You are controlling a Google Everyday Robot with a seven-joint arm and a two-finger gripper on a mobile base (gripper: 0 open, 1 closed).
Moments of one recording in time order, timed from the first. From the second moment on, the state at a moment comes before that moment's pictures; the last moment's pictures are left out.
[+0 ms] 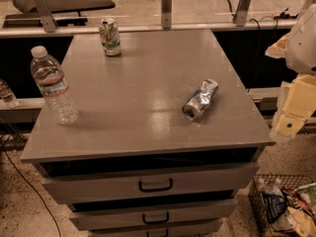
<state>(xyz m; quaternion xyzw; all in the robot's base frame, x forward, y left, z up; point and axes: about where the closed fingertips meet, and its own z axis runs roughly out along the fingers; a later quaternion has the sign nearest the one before) 0.438 -0.217 0.976 -0.60 0.78 -0.03 0.16</state>
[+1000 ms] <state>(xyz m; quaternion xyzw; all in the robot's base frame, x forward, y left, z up) 0.496 -0.177 0.953 -0.62 0.76 0.00 0.20</state>
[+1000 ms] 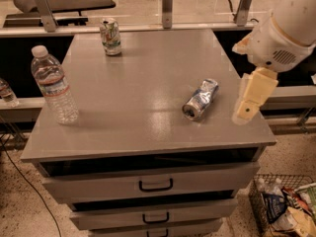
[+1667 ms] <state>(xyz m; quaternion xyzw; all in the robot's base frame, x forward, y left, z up) 0.605 -0.078 0.956 -0.60 0.73 0.07 0.32</state>
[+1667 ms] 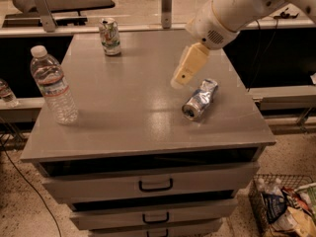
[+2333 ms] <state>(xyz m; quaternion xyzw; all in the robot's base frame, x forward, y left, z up) 0.642 -0.026 0.969 -0.58 0.72 0.10 0.37</state>
